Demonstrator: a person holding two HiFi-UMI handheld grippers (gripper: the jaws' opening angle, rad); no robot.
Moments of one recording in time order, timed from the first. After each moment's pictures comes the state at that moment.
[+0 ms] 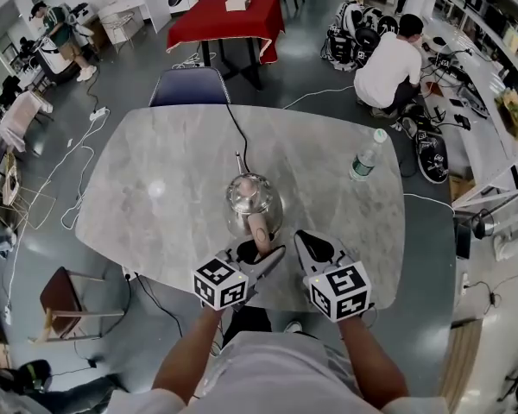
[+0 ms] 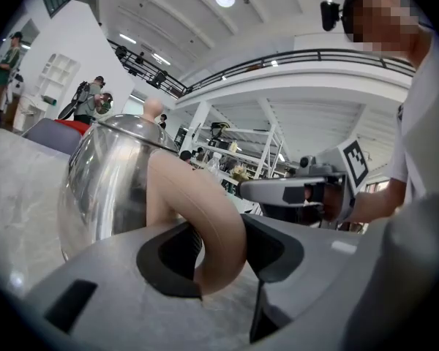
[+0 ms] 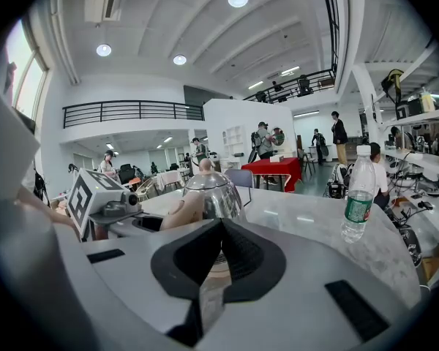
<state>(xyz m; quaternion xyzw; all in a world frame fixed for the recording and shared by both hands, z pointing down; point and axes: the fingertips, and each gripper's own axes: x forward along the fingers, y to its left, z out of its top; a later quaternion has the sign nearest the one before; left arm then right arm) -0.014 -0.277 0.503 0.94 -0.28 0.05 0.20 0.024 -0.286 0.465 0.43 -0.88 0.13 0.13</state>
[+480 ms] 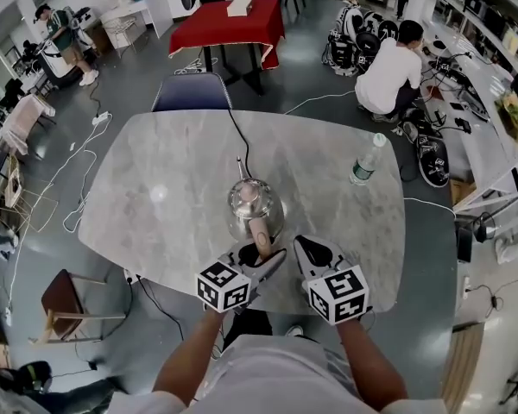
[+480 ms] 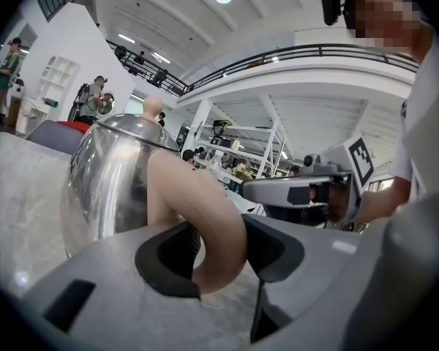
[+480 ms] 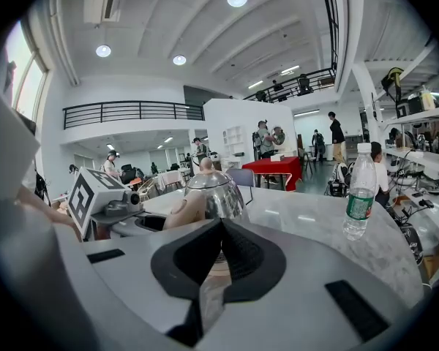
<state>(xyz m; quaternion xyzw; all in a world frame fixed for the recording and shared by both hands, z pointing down) -0.012 -0.276 0.508 0.93 -0.29 0.06 0.20 0.023 -0.282 0.469 0.43 -0.88 0.14 0.13</state>
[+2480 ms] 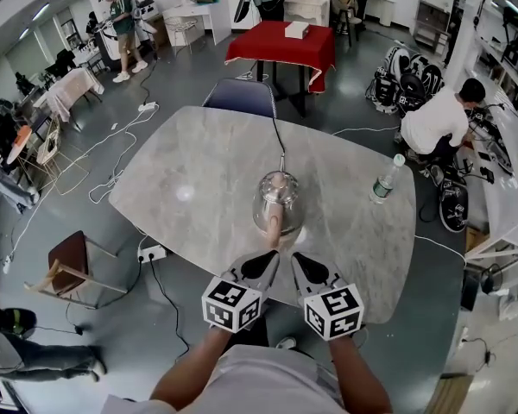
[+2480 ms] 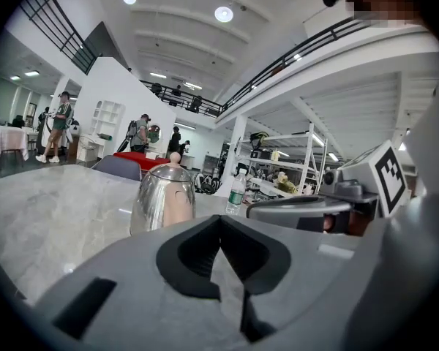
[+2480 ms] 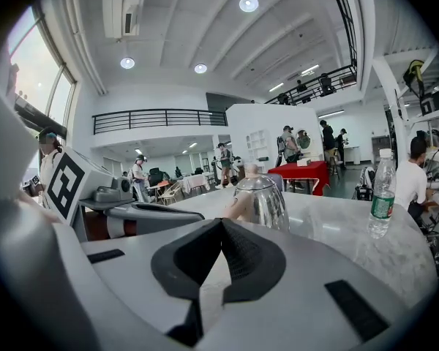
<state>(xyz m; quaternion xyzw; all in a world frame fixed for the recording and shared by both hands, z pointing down) -0.047 -0.201 0.460 0.85 -0.49 0.05 0.17 -0.008 -0.200 0.449 0.34 -0.93 0.11 0.11</state>
